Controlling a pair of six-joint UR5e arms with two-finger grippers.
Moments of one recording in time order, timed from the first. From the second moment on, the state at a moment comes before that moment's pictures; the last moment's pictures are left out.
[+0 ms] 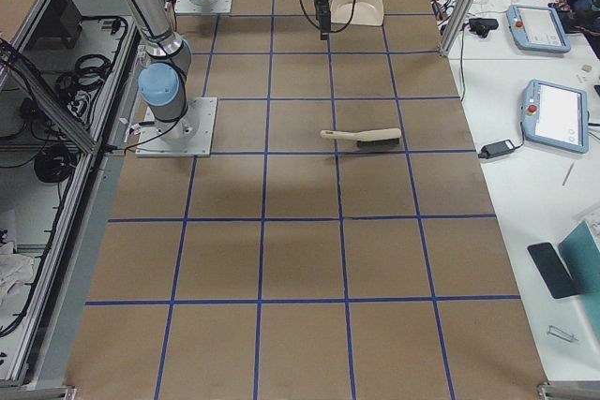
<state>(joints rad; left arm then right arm) -1.52 -1.45 -1.52 -1.57 1.54 0.11 1.55 -1.61 1.67 -1.69 -1.57 -0.13</state>
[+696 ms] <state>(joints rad) -1.52 -1.46 -1.53 -1.56 1.54 0.12 1.55 -1.61 1.67 -1.70 -1.56 -0.13</state>
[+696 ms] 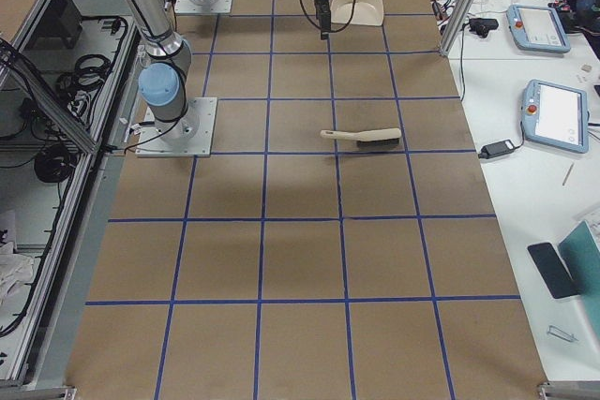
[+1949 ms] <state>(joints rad) -1.53 -1.45 -1.54 -1.54 1.55 0.12 1.55 -1.61 1.67 -1.69 -1.57 -0.12</state>
